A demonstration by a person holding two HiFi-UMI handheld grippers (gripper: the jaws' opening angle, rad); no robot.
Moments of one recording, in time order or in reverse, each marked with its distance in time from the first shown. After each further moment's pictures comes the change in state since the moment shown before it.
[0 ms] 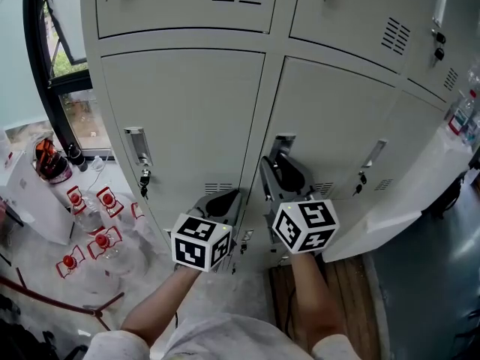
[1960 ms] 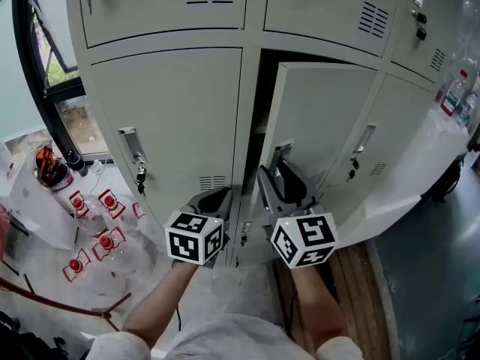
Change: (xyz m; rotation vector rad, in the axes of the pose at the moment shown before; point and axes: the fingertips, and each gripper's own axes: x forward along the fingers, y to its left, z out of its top) left arm -0.009 -0.005 -0.013 -0.018 0.063 0.018; right arm -0.056 0.009 0.009 -0.019 -0.019 -0.068
